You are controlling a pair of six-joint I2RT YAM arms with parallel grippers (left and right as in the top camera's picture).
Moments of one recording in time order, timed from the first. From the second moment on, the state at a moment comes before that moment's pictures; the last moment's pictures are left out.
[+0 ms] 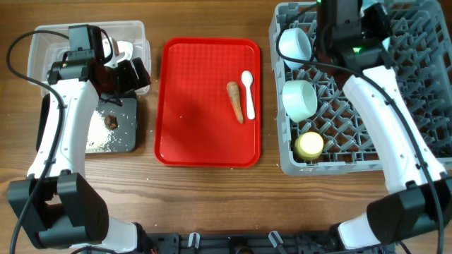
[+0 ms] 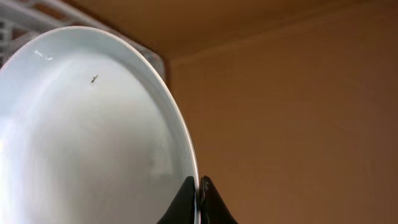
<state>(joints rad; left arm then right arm) 0.10 1.67 1.38 -0.86 0.16 -0.27 0.25 1.68 1.62 -0.65 1.08 -0.60</state>
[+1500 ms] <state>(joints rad) 0.10 1.67 1.38 -0.86 0.16 -0.27 0.38 1.79 1.61 -0.73 -0.24 0.23</state>
